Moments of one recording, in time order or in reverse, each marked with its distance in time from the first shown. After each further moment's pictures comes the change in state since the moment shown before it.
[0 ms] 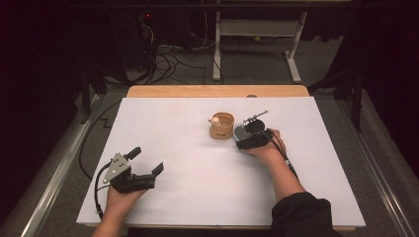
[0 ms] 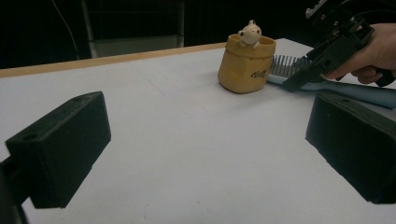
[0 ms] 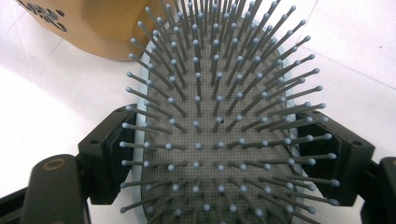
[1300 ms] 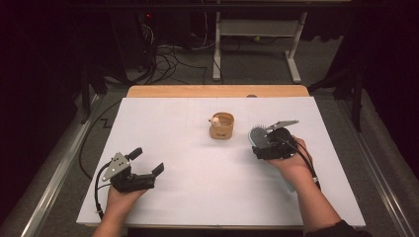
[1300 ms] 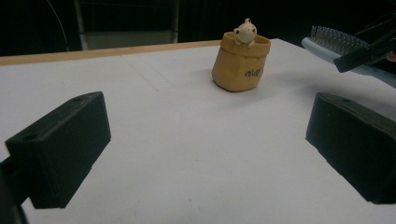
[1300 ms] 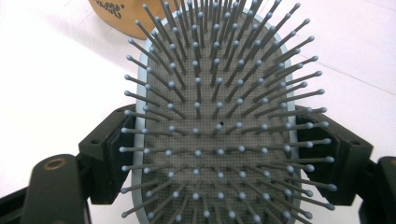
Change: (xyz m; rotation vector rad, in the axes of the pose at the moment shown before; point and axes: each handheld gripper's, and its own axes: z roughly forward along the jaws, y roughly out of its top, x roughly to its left) left arm 0.002 0.000 0.002 0.015 -0.035 -0.041; right arm -0.012 -0.050 -0.081 -0.149 0.012 -0.010
